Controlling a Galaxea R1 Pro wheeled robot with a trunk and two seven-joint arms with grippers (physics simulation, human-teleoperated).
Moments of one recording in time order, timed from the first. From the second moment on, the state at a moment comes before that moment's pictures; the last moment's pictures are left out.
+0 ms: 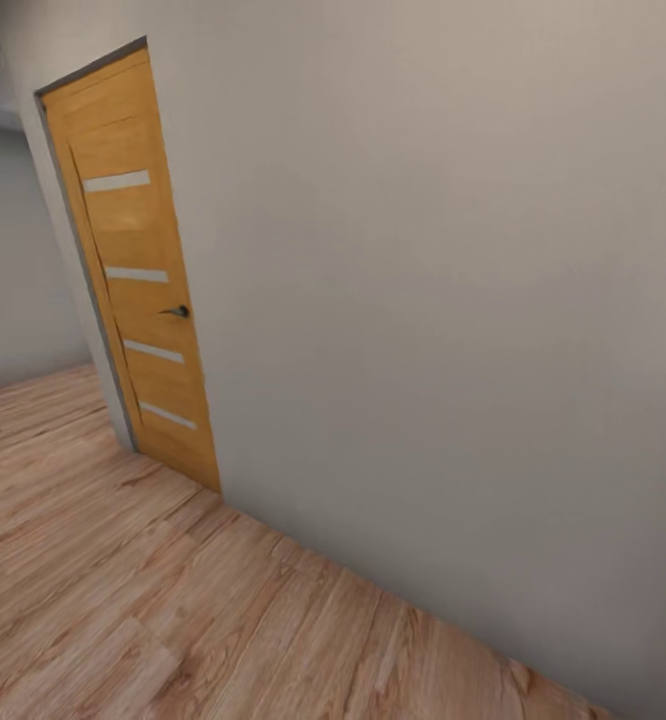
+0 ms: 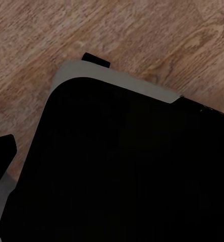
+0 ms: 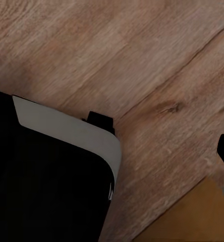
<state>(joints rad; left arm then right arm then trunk) 0.00 -0.01 0.09 -0.07 0.31 -0.11 -0.02 -0.13 -0.02 0.26 0.03 0.09 -0.20 -0.03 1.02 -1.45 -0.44</state>
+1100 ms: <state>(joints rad) 0.00 -0.01 0.09 -0.07 0.31 -0.11 -0.02 -0.13 -0.02 0.25 0.03 0.09 -0.20 -0.03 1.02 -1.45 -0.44</state>
